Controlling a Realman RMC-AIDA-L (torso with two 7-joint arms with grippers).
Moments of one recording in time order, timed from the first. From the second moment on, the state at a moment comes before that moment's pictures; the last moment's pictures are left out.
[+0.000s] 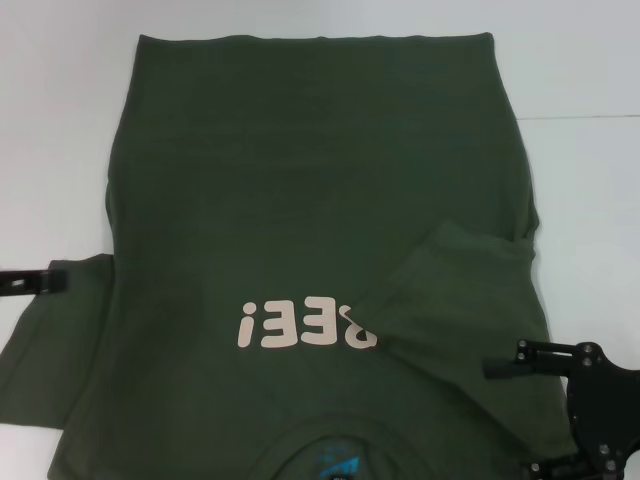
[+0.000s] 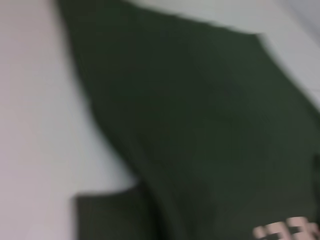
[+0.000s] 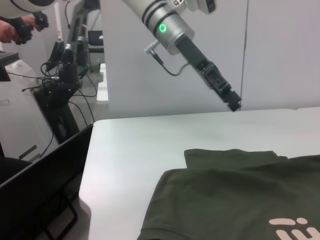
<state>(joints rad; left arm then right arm) -0.42 -2.14 0.50 1.43 2.44 1.73 -2.32 0.37 2.09 -0.66 -0.83 -2.12 -1.93 1.05</state>
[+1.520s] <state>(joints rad) -0.46 -2.13 0.61 1.29 2.86 1.66 -2.77 0.43 2.09 -0.69 -0.77 -2.12 -1.84 1.05</state>
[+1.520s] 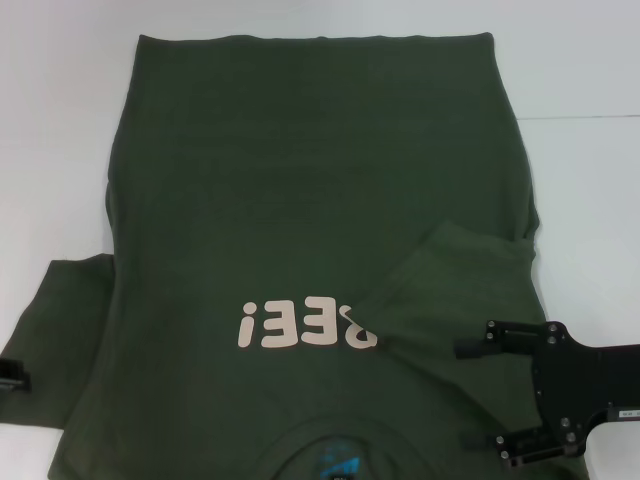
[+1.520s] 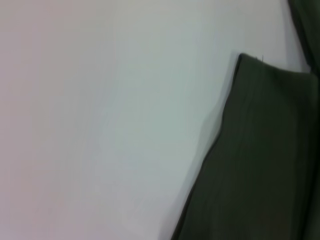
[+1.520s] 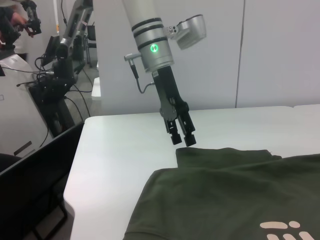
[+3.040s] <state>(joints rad) -0.46 -2.11 0.61 1.23 2.86 1.60 -2.75 0.45 2.09 -0.69 -0.75 -2.12 -1.81 1.06</state>
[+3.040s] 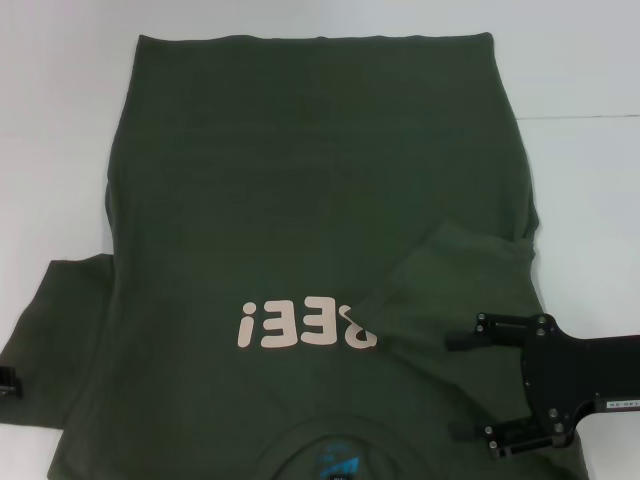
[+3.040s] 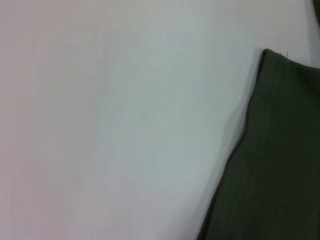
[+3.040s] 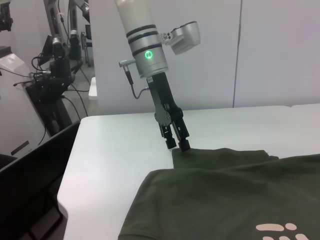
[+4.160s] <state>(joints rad) -0.47 -2.11 0.63 1.22 2.86 1.59 -2.75 0.46 2.09 -0.71 -0.76 -2.12 -1.79 1.08</state>
